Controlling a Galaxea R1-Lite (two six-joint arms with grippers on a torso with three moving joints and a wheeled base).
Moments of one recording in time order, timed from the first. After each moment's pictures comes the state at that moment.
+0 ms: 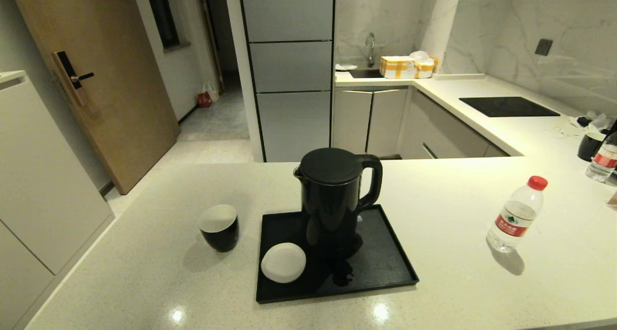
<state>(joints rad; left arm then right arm) 0.00 0.50 -0.53 0.65 -0.03 0.13 0.00 0.00 0.00 0.00 0.00 0.00</state>
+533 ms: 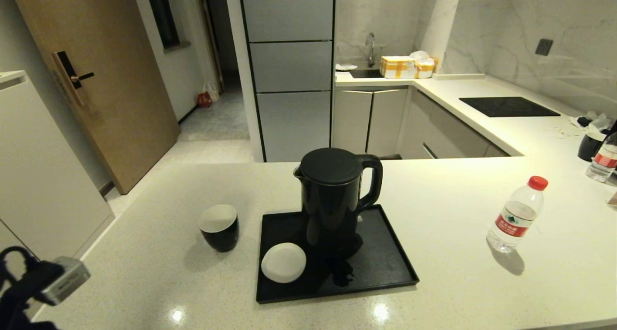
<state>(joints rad) 0.00 1.11 -0.45 0.29 -0.20 0.14 0.00 0.00 0.00 0.00 0.00 0.00</state>
